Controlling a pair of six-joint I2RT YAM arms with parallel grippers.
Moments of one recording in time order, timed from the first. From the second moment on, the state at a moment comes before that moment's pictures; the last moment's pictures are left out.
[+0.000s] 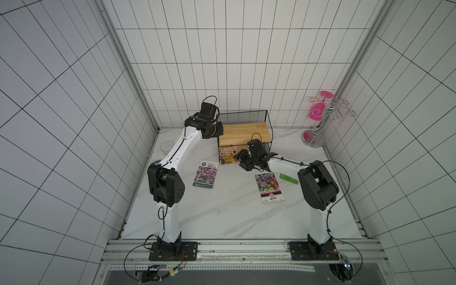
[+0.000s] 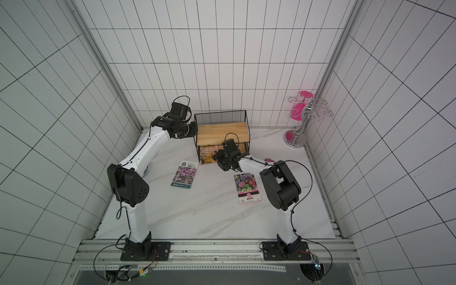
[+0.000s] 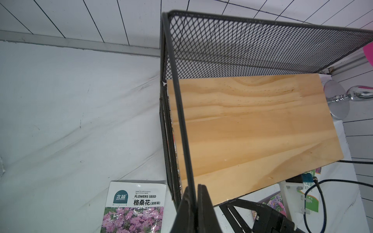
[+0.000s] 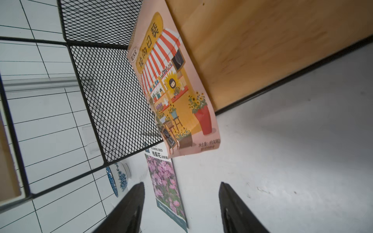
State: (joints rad) left arm -0.34 2.00 2.05 -0.92 0.07 -0.37; right arm 0.69 2.01 1.35 -0.08 -0.25 1.23
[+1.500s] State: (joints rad) left arm -0.33 2.01 2.08 -0.95 0.08 -0.36; right arm 0.72 2.08 1.33 0.00 -0.18 1.30
